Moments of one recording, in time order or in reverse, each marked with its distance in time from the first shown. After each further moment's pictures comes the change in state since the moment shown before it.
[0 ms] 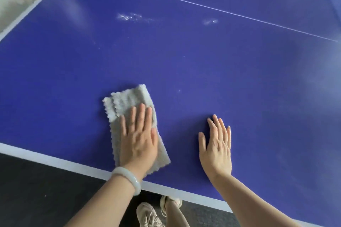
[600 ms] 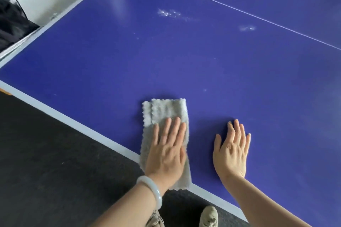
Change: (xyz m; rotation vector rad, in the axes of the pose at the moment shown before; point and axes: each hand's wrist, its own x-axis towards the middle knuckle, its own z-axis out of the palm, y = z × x) left_hand -0.061 0.028 0.012 -0.043 -0.022 0.058; right_hand 0.002 0.002 0.006 -0.181 -0.056 -0.026
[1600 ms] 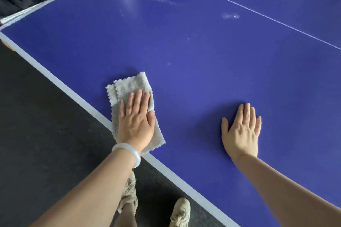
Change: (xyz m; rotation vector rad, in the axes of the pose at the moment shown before) left_hand -0.003 0.105 0.024 0.094 0.045 -0.499; right_hand 0.062 0.190 -0.047 -0.156 -0.074 -0.194
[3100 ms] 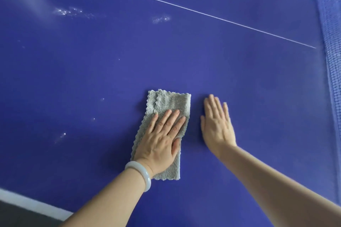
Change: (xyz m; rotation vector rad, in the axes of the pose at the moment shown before) left_hand 0.058 0.176 0.009 -0.021 -0.187 0.811; right_hand 0.092 0.058 -0.030 0.036 -0.024 -0.027
